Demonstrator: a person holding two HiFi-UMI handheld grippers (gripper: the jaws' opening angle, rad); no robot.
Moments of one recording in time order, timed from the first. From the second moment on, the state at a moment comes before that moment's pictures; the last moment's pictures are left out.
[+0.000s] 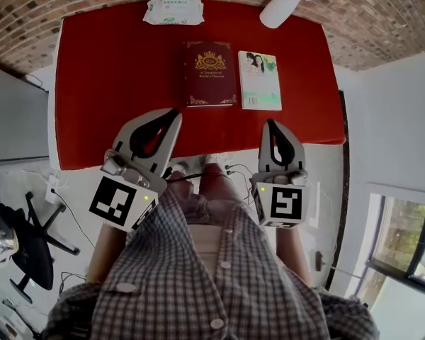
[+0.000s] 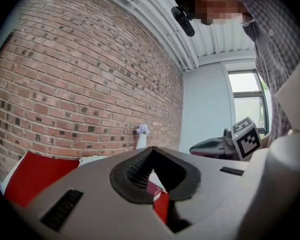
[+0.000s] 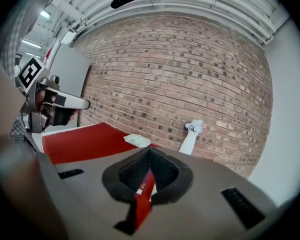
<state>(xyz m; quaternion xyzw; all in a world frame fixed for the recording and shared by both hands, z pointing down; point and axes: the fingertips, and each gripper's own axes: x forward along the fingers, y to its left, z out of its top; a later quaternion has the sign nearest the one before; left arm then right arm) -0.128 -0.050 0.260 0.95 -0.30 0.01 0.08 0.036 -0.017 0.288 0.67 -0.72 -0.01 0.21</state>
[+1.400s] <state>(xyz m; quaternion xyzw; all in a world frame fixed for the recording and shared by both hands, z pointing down) -0.036 -0.102 0.277 0.92 -0.36 0.04 0.12 0.116 -0.080 0.388 0.55 -0.76 0.02 0.35</state>
